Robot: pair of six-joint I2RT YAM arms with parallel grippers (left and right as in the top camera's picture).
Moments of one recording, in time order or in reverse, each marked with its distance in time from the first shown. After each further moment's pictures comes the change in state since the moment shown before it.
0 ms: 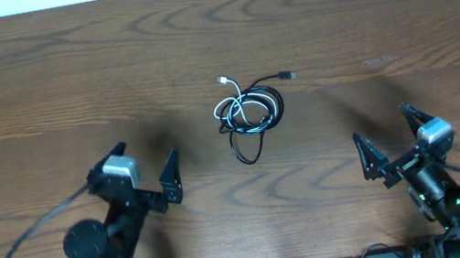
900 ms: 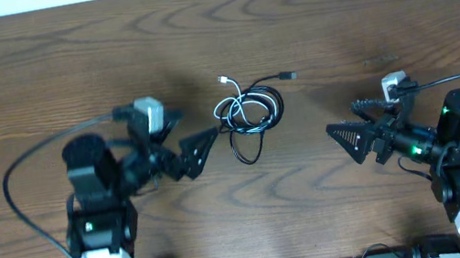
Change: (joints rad) left arm -0.114 0.555 0.282 0.019 0.403 -0.100; right arm 0.000 0.658 0.325 -0.154 -0.406 0.093
